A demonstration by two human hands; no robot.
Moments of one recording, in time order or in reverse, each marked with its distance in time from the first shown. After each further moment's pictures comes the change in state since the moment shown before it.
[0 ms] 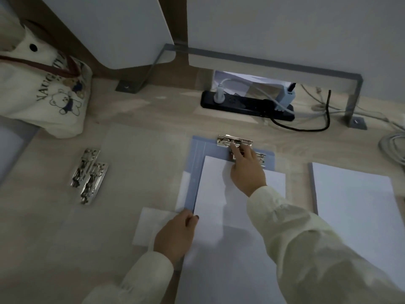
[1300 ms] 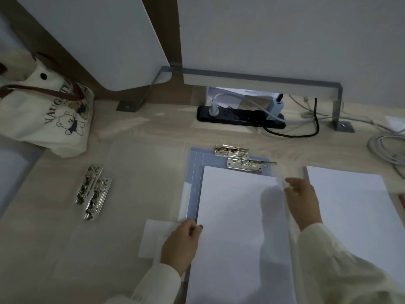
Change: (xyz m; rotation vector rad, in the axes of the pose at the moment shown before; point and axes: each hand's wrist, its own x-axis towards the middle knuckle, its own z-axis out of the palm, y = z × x) left_hand -0.006 0.000 0.001 -0.066 0.074 0.086; right_hand -0.070 0.073 -0.040 0.530 0.296 0.543
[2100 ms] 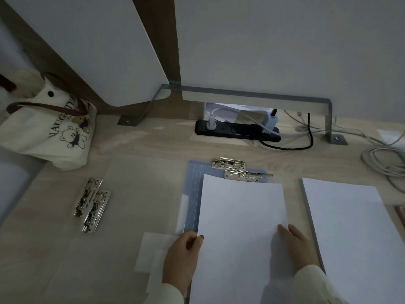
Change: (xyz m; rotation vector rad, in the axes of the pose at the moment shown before) left_hand -0.006 0.002 0.010 -0.298 0.087 0.029; right_hand -0.046 0.044 0.006 0.344 -0.209 0.347
